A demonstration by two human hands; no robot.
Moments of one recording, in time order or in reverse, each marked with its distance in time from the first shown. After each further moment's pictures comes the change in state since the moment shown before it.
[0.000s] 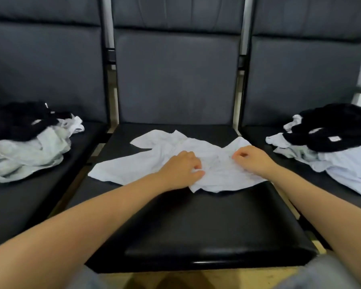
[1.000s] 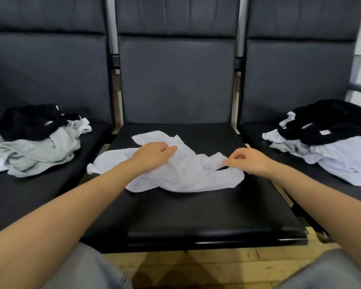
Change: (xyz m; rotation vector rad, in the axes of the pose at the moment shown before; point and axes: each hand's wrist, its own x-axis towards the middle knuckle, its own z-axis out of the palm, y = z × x) left_hand -0.041 -0.028 -0.049 -0.197 0.100 -0.424; right_hand -0.053 -0.027 -0.011 0.123 -0.170 -0.002
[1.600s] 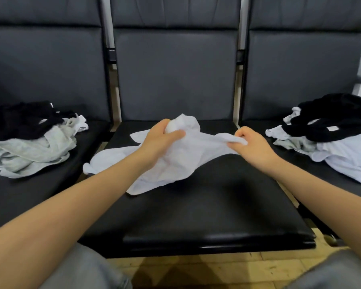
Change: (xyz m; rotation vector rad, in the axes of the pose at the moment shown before) left_hand 0.007 0.031 -0.002 -0.737 0.116 0.118; right_hand 0.004 -0.022 -0.001 0.118 0.328 -0.160
